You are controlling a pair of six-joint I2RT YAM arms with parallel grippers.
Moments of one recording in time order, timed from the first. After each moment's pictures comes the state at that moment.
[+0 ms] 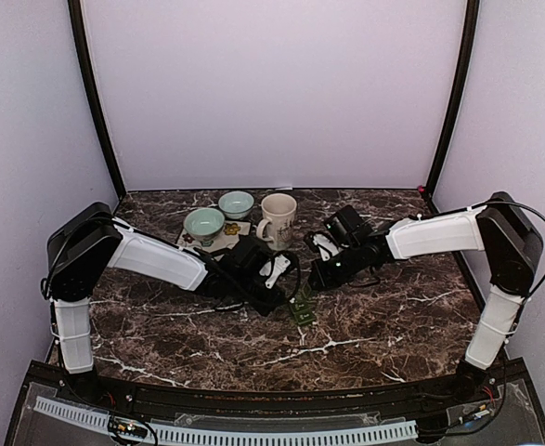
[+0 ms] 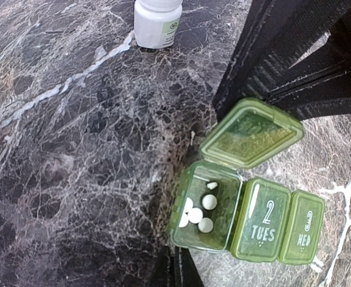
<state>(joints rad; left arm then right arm) -0.94 1.99 1.15 -0.02 0.11 -0.11 0.74 1.79 1.08 -0.30 -0.29 0.36</state>
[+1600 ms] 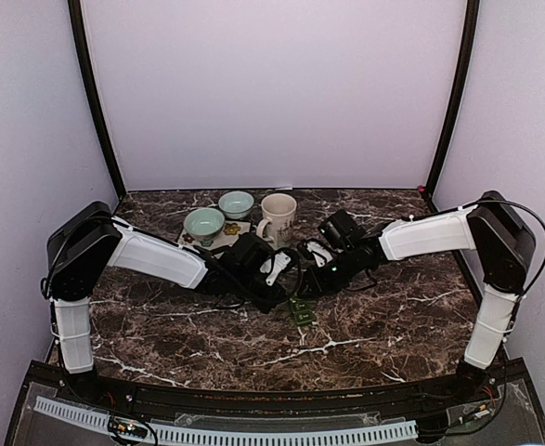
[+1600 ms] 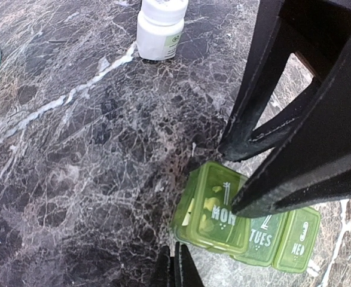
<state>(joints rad) -0.93 1.99 1.16 -0.02 0.12 -0.11 0.76 1.83 1.10 -0.33 -0.36 0.35</state>
